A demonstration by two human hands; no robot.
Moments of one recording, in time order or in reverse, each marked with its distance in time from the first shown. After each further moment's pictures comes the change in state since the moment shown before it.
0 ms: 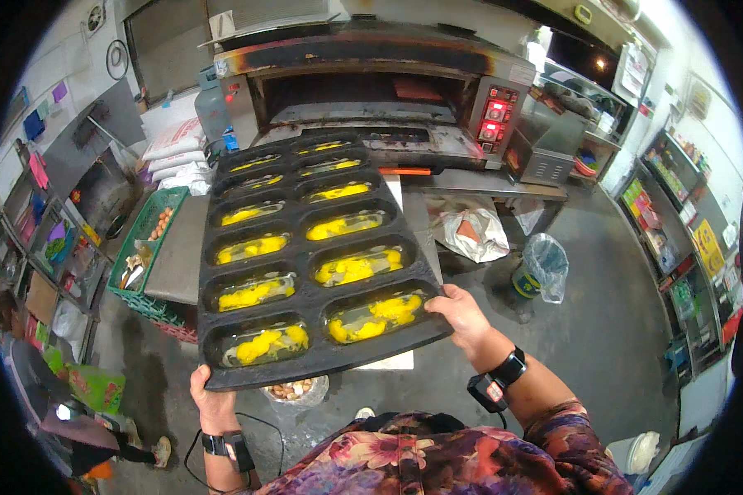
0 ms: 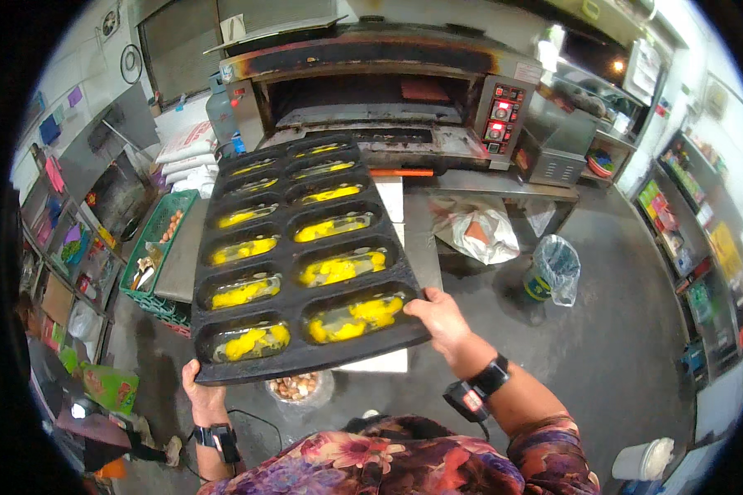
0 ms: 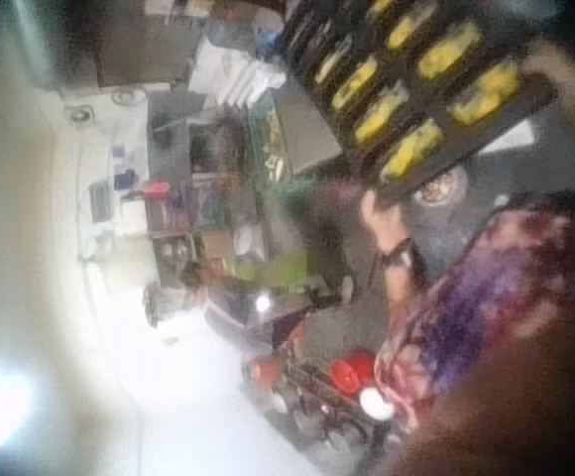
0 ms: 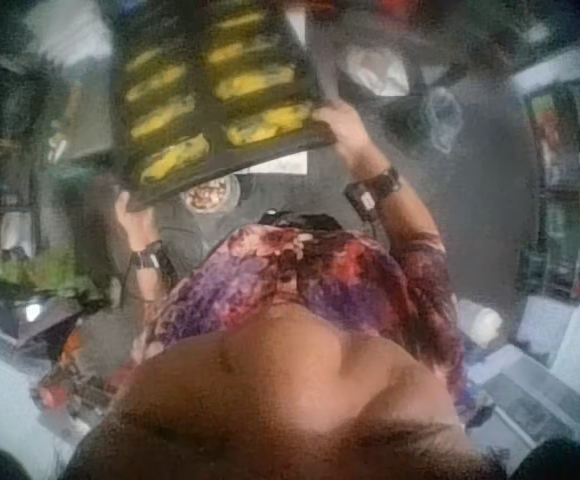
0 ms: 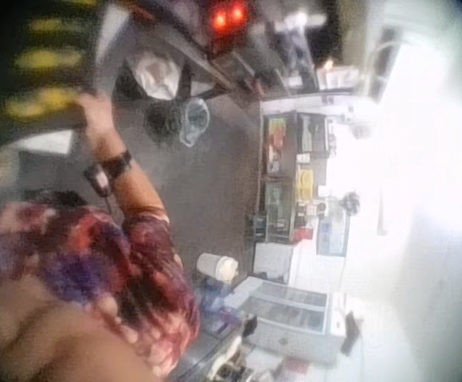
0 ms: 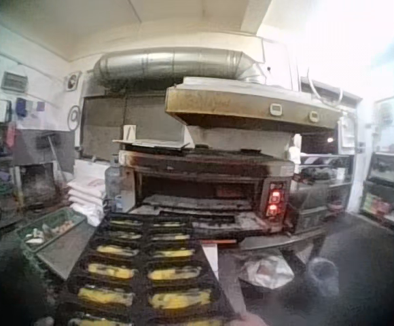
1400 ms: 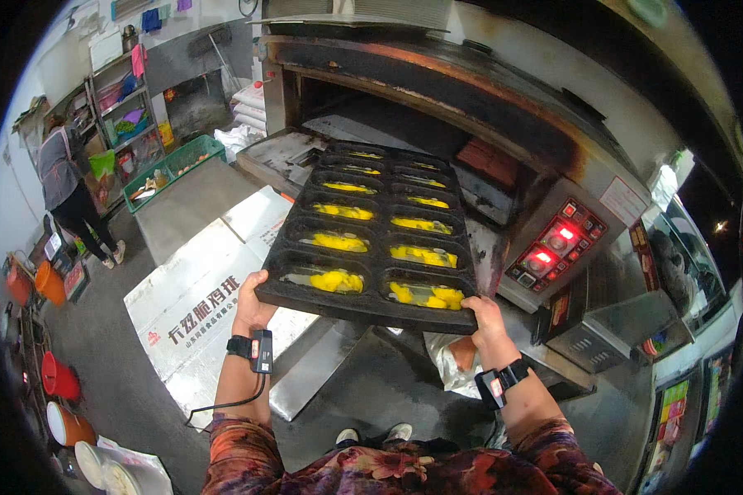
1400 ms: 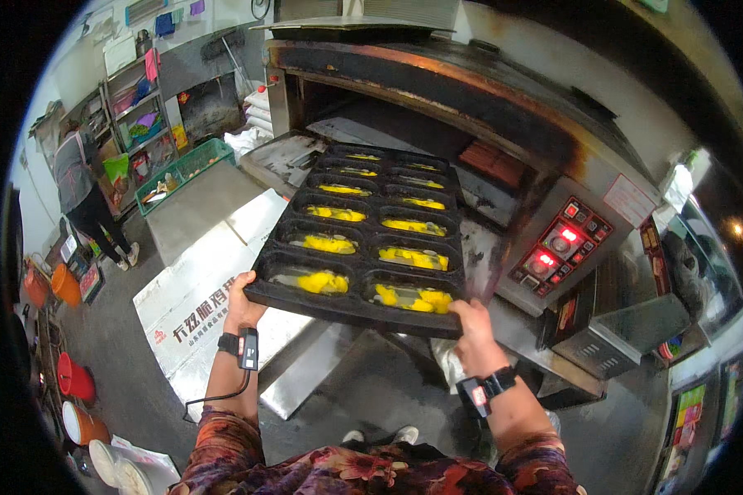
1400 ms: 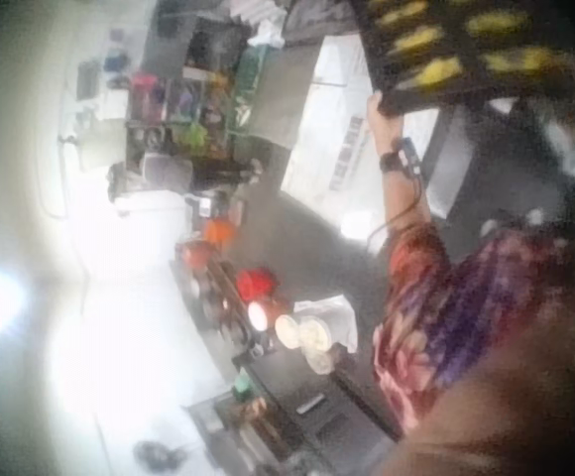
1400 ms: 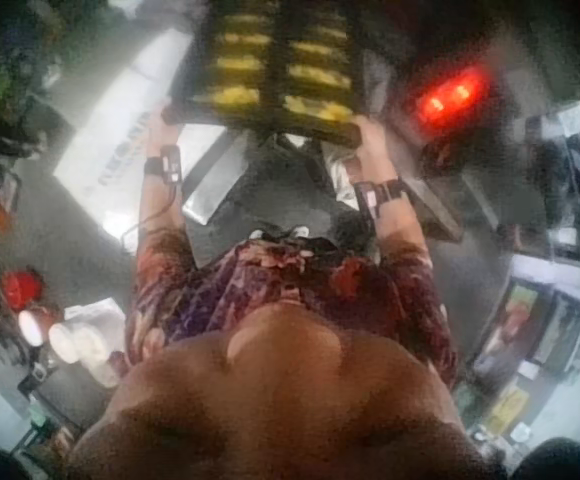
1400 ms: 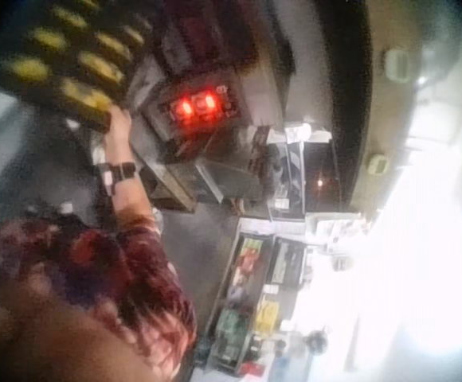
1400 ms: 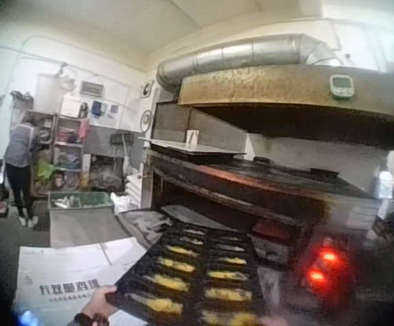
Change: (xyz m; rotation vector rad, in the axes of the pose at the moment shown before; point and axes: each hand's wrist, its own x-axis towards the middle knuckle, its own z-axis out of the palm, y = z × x) left_hand 0.342 -0.369 0.277 -0.152 0.294 0.211; right_hand 0.479 -0.215 -0.333 -0.050 -0.143 0.001
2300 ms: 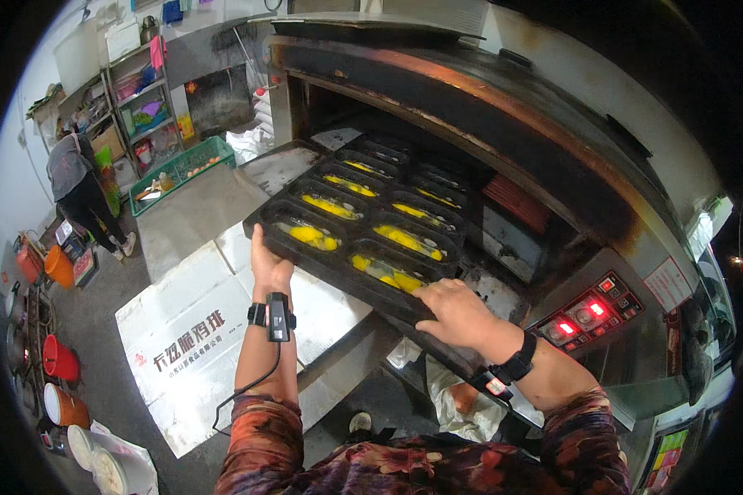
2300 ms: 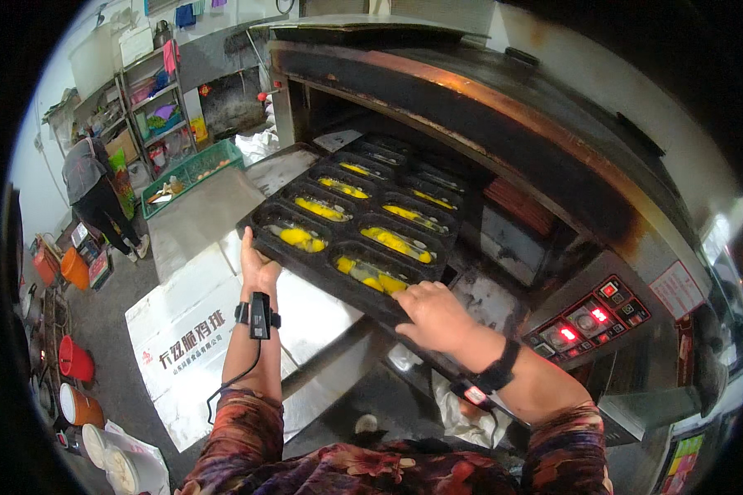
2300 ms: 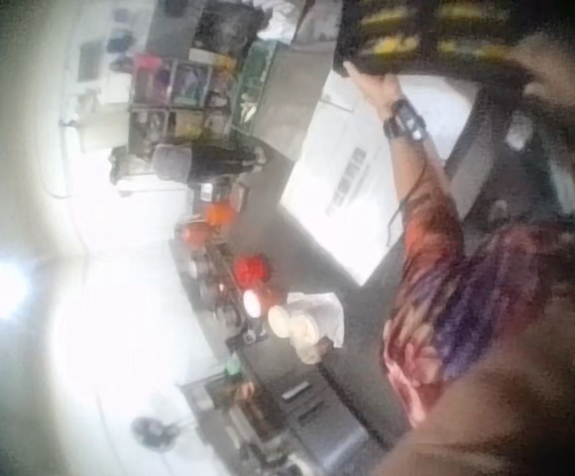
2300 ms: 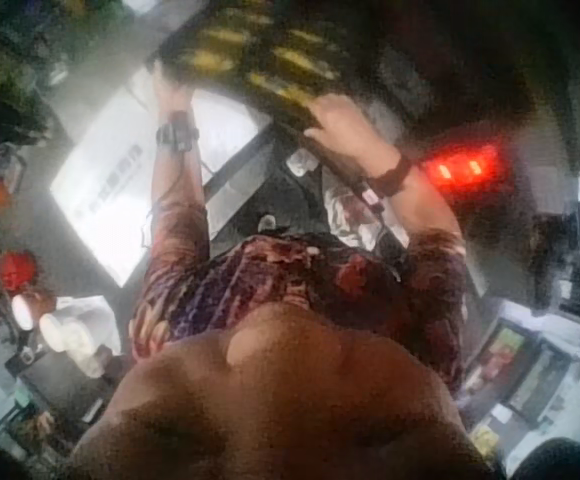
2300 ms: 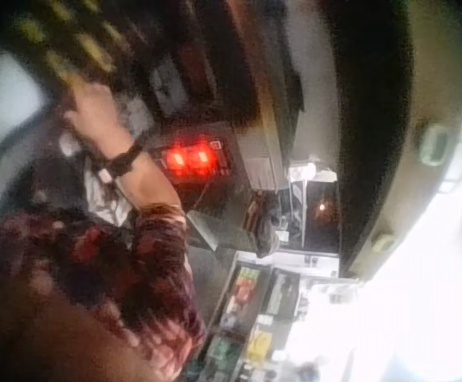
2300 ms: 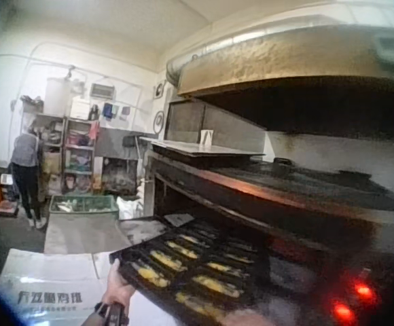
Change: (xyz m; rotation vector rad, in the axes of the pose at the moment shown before) left_hand 0.198 -0.018 0.095 -0.314 0.232 0.266; right_hand 0.131 -0.098 0.112 -1.483 -0.896 -1.087
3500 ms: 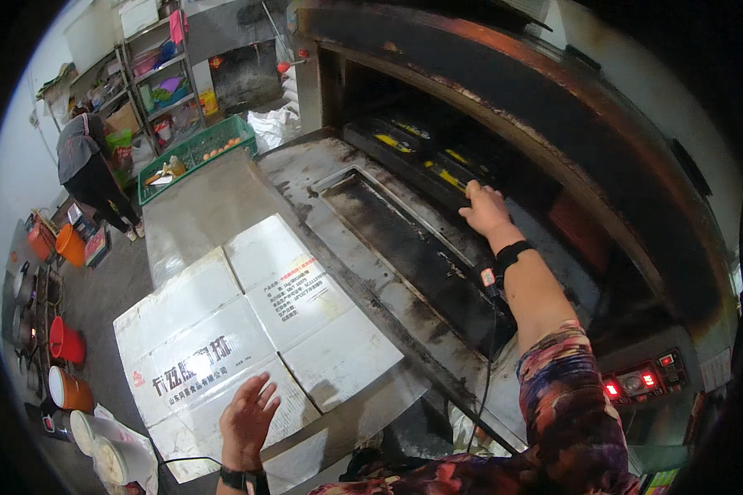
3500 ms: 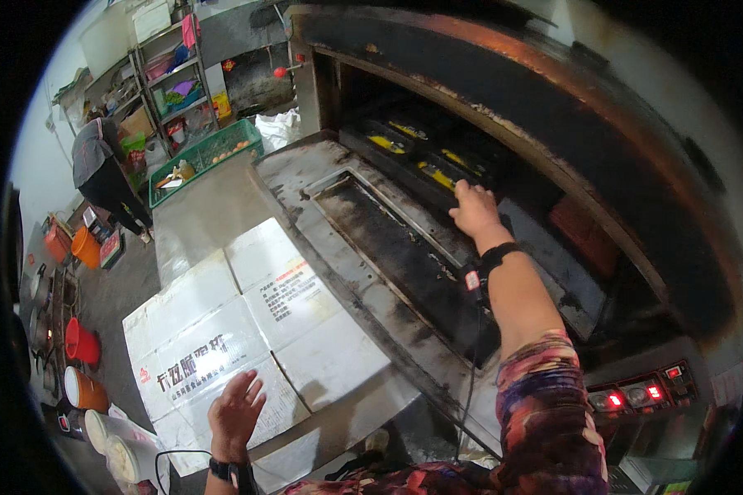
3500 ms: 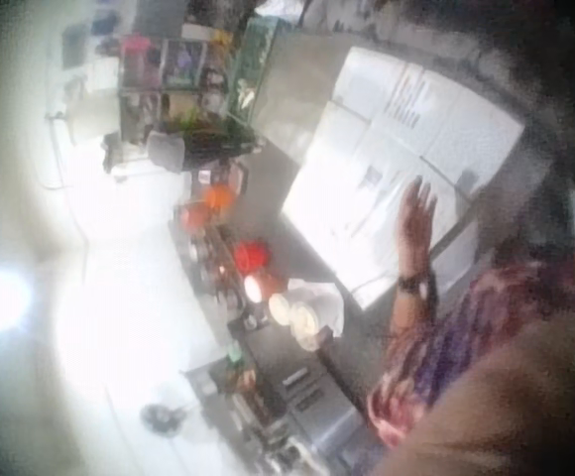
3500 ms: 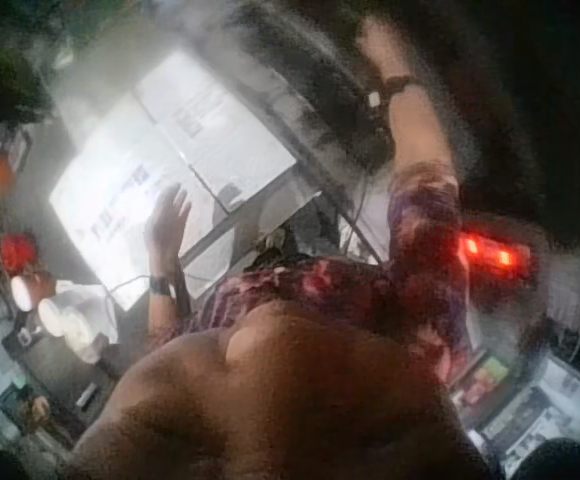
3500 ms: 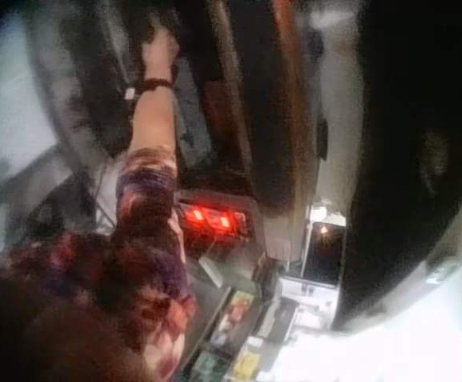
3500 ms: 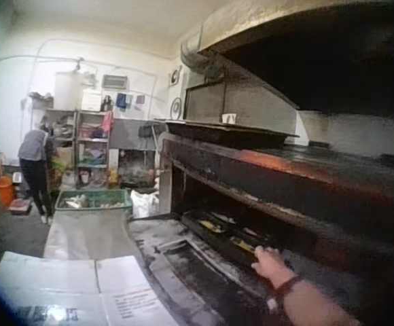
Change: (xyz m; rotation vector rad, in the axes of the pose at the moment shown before) left_hand -0.154 0.068 -0.136 0.418 0.129 -0.065; right_hand 0.246 0.228 0.077 -0.138 0.157 0.447
